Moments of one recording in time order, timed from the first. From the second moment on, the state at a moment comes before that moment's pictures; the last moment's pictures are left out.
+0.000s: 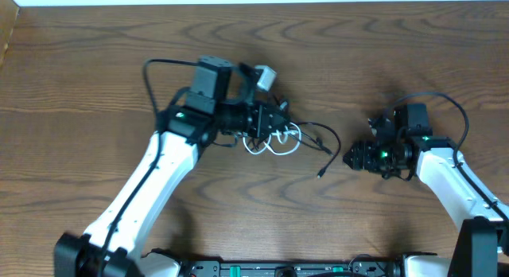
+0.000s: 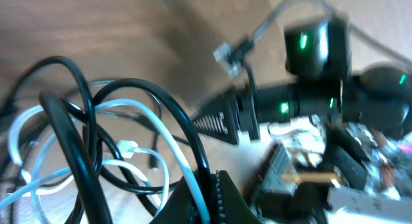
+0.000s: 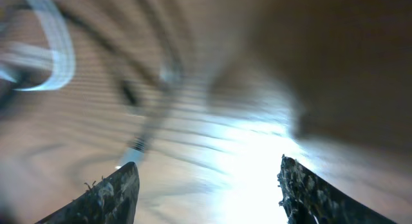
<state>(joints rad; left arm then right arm) -0.39 1.47 1.13 -0.51 0.85 -0.32 0.03 1.47 0.76 -0.60 -0.45 0.17</state>
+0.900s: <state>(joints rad) -0.52 1.55 1.13 -0.42 1.23 -0.27 0.12 1.34 0.82 -0.41 -0.93 0.06</state>
